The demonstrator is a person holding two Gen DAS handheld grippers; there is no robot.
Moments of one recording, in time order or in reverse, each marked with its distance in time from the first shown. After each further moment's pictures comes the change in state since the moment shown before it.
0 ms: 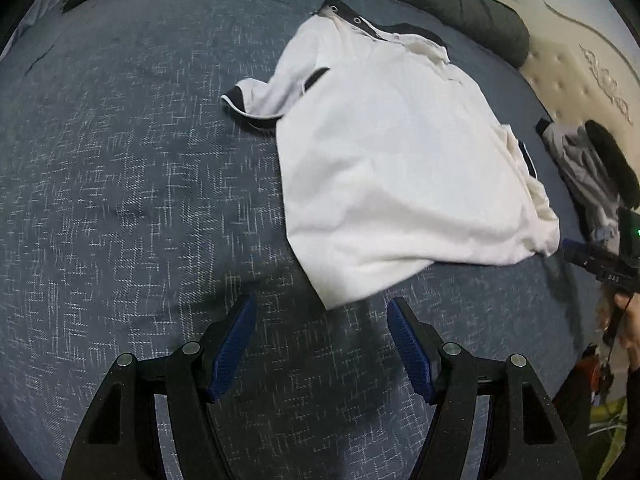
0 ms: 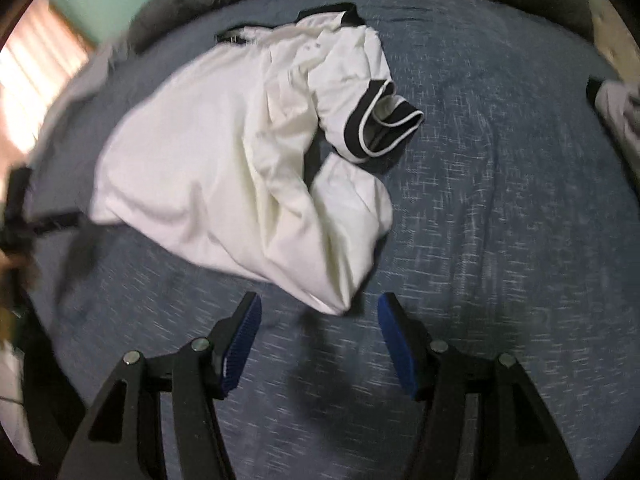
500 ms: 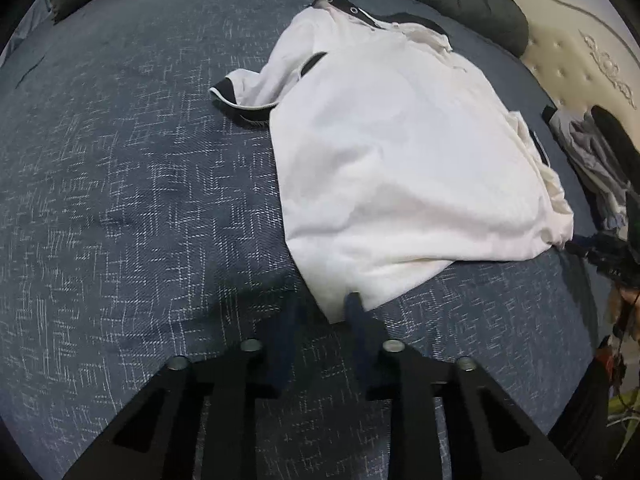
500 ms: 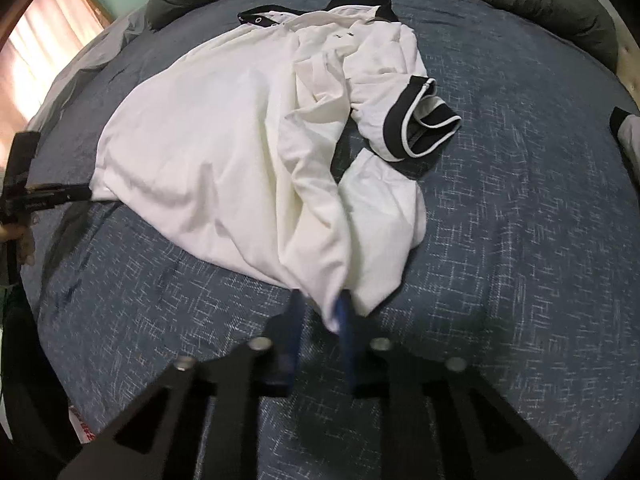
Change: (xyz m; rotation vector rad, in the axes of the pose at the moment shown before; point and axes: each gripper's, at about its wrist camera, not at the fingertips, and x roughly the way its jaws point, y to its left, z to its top) left arm 0.025 -0.007 0.009 0.043 0.000 0.022; right arm 0.017 0.009 0.000 -0.066 0.002 0.014
